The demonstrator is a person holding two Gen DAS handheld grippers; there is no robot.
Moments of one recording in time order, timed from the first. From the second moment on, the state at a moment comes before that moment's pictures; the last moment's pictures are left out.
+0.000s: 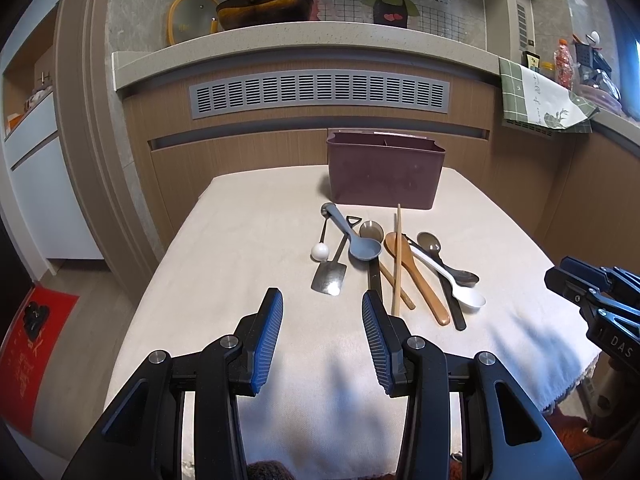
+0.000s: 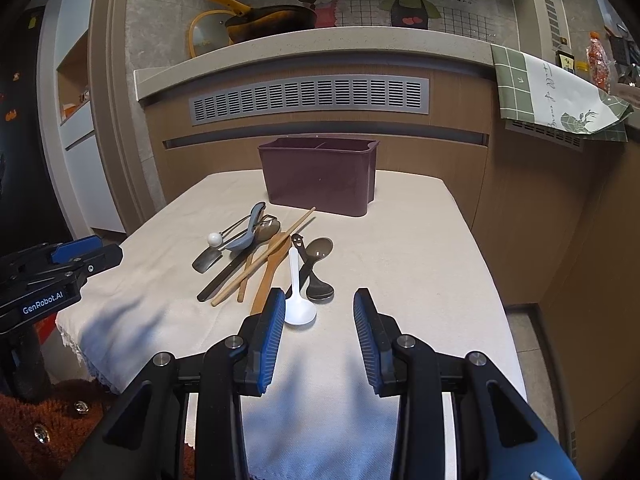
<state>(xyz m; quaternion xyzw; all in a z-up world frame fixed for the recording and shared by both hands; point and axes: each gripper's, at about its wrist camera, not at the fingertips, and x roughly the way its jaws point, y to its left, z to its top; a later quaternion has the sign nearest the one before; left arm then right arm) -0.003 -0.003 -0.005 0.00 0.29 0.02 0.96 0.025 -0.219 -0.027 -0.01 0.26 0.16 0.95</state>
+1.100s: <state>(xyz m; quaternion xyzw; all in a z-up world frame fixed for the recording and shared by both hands) -0.005 -0.003 -0.007 -0.01 0.30 0.02 0.95 0.026 -0.221 -0.029 -0.01 0.27 0.16 0.95</state>
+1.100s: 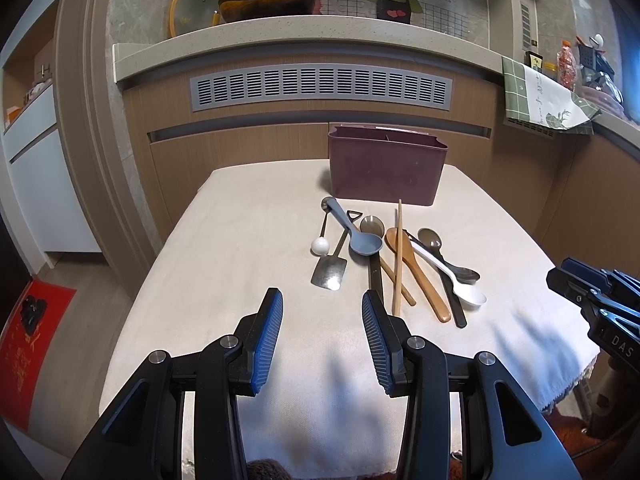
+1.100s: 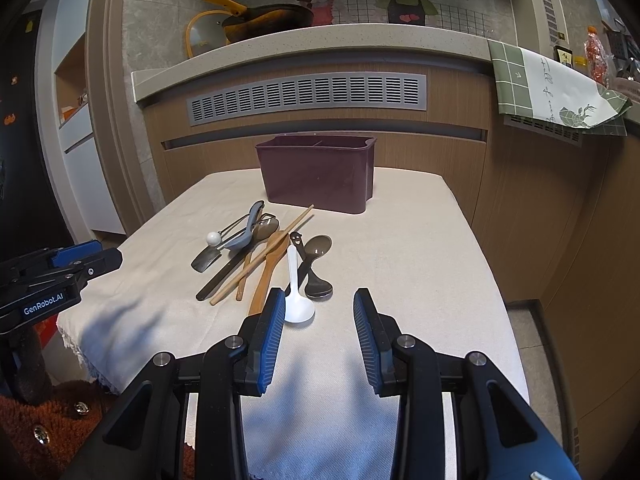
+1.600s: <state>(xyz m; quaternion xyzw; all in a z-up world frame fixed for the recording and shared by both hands) 0.014 0.005 0.001 -0.02 0.30 -0.01 0.95 0.035 -0.218 -0.029 -0.01 0.27 0.16 0.95</state>
